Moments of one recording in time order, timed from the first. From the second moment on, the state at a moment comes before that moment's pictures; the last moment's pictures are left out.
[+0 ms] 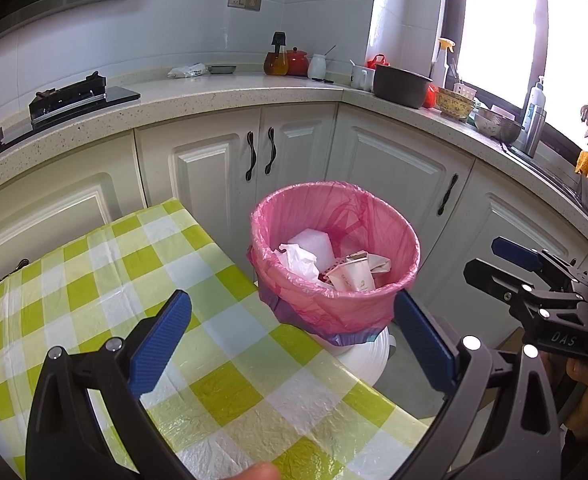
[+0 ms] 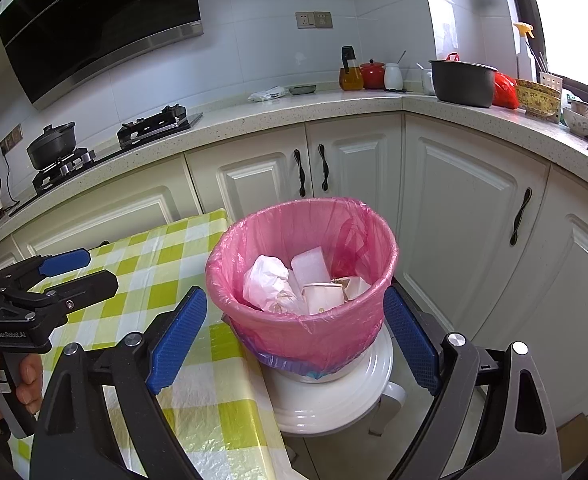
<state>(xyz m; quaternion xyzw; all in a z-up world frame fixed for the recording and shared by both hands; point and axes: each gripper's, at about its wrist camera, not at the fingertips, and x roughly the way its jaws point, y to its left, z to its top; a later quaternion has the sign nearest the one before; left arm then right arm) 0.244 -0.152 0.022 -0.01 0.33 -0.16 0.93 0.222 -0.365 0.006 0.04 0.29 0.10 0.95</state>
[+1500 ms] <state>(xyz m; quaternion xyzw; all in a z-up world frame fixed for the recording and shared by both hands) 0.244 -0.155 0.022 0.00 0.33 -0.16 0.93 0.223 -0.365 0.005 0.04 0.29 0.10 0.95</state>
